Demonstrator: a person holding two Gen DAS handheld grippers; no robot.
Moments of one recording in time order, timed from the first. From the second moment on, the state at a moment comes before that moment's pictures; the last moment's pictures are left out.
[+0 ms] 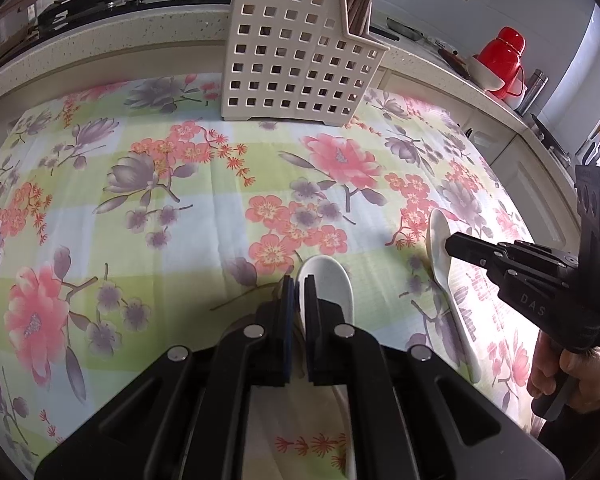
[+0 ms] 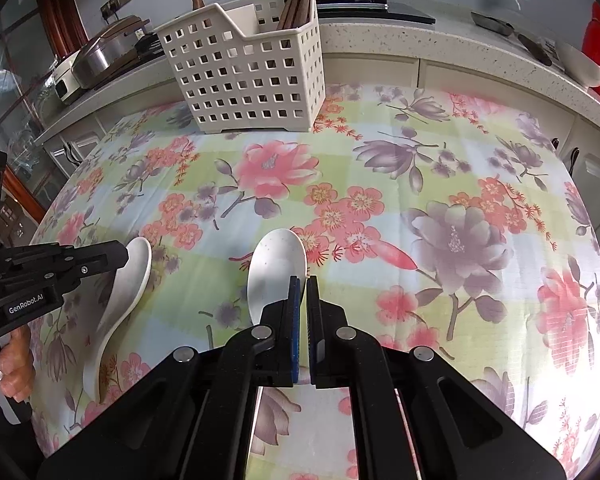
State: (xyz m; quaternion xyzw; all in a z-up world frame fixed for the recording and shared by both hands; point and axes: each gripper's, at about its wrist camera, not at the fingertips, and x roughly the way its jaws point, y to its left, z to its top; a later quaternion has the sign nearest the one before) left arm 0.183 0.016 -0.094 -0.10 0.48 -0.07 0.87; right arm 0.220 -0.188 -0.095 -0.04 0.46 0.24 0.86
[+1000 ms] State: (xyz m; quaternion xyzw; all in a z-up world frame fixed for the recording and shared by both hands) left arm 0.176 0.008 -0.083 -0.08 0.46 -0.08 0.88; right arm 0.220 -0.194 -0.082 -0.04 0.44 0.24 0.86
